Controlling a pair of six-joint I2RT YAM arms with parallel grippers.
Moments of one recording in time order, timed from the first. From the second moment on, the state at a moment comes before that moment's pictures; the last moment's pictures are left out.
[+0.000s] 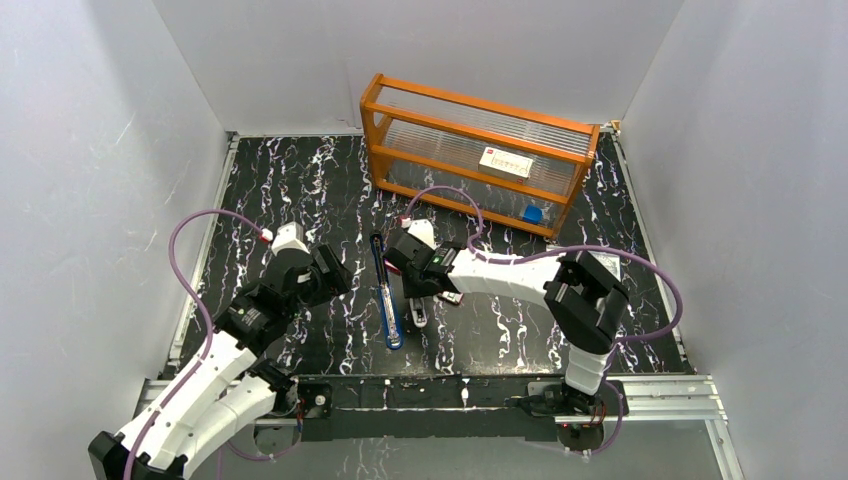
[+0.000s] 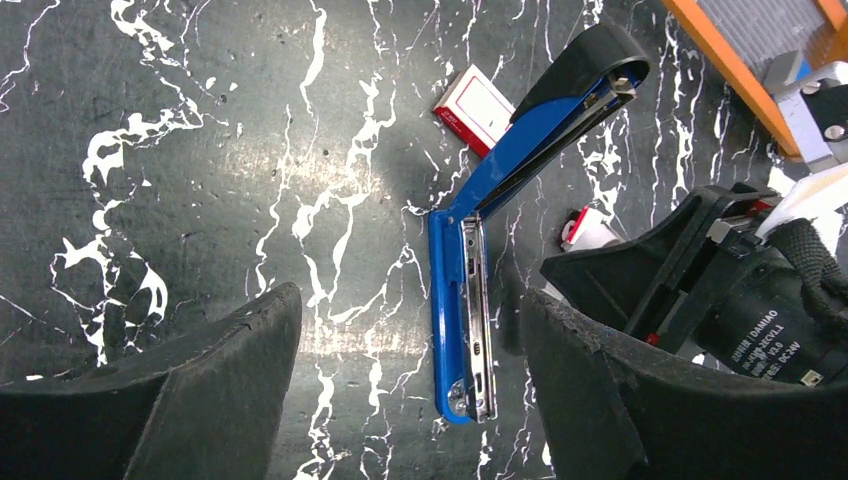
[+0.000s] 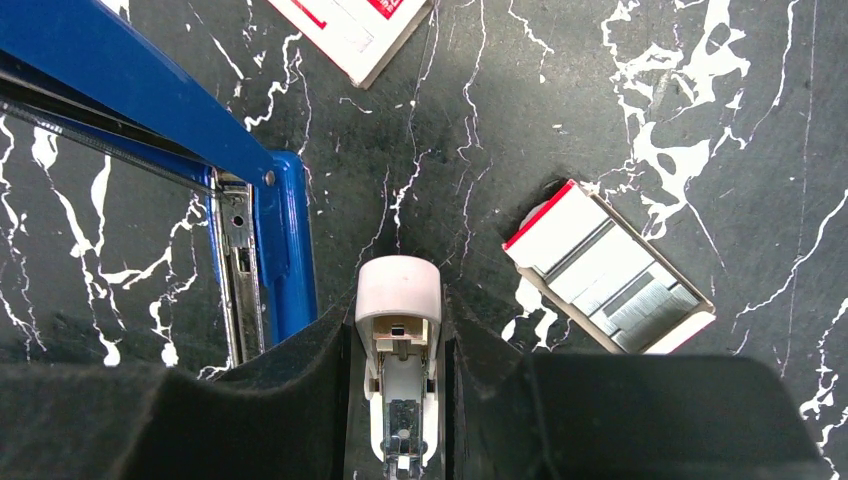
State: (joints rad) left arm -0.55 0.68 0.63 -0.62 -0.25 -0.75; right arm 1.08 1.79 1.24 -0.53 0.31 0.78
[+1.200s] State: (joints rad) left arm -0.55 0.76 0.63 -0.60 -0.24 -0.73; right arm 1.10 1.86 1.27 -0.56 0.31 0.75
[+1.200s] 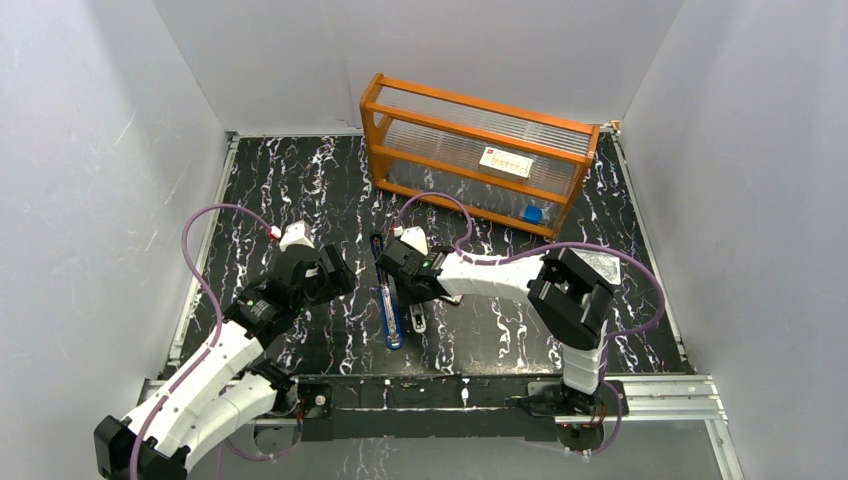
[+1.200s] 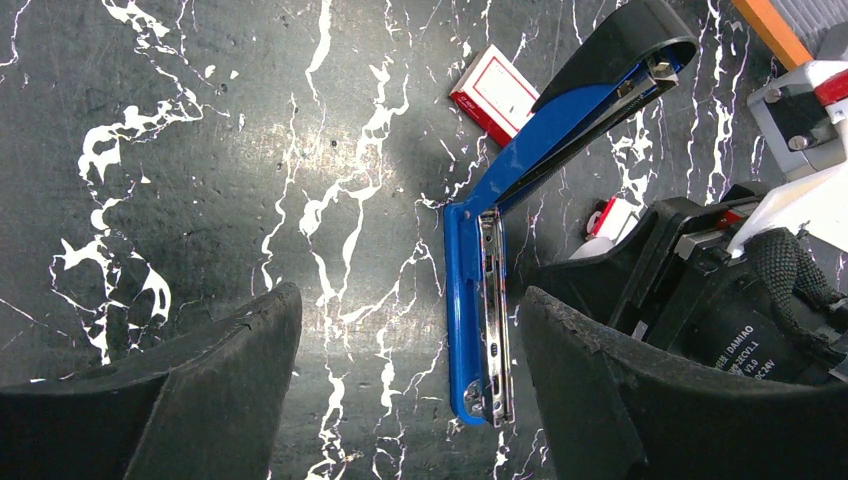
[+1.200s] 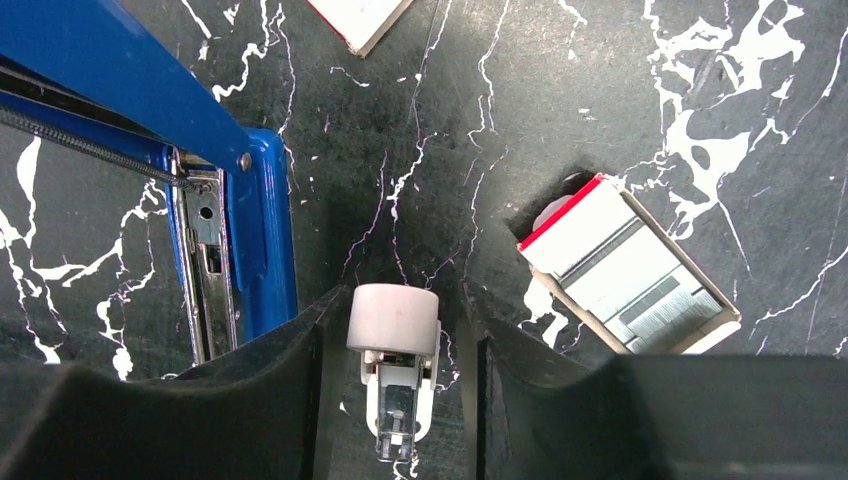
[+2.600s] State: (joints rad) left arm -0.55 0.70 0.63 -0.47 -0.12 -0.76; right arm 0.96 1.65 1.20 -0.79 0.40 1.10
